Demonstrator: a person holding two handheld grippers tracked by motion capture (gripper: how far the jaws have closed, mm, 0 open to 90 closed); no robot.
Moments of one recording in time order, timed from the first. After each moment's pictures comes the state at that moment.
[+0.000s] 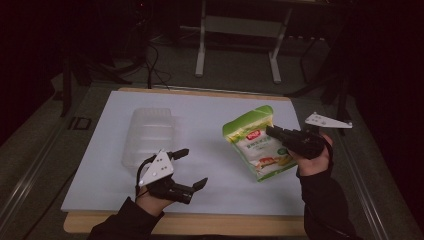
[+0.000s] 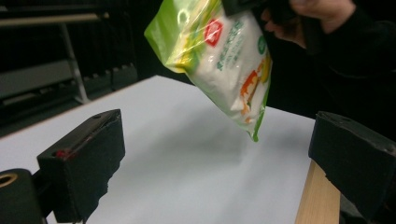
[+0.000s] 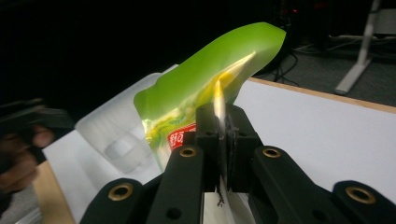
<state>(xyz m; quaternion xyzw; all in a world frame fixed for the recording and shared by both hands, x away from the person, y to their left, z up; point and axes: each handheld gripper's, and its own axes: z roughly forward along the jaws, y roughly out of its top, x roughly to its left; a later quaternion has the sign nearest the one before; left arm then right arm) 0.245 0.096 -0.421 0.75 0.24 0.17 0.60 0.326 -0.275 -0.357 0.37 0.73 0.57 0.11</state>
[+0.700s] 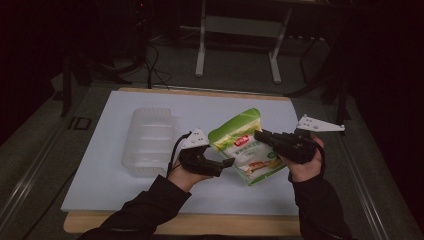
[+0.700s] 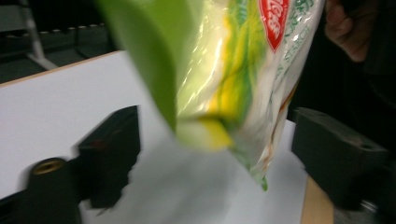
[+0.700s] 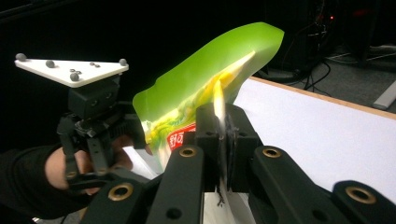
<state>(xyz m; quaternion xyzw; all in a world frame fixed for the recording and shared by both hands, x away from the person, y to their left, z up) 0.310 0.035 -0.425 0.77 0.26 0.08 0.58 0.310 -0.249 -0.349 0.32 0.74 0.59 0.09</state>
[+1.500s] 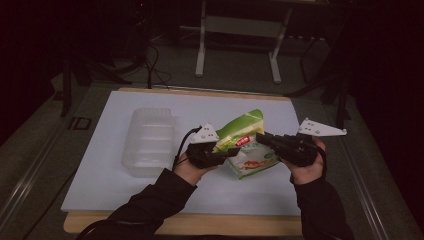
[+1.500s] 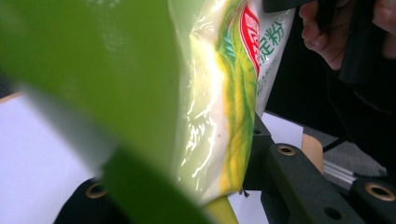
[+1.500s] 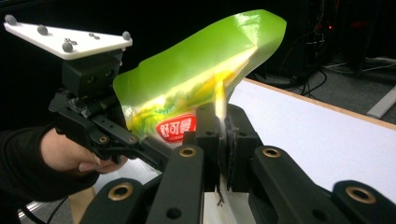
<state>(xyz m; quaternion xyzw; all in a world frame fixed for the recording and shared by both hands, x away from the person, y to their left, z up) 0.315 0.021 -0.403 0.79 0.22 0.08 0.56 0.305 -0.254 -0.353 0.30 0.74 0.59 0.11</state>
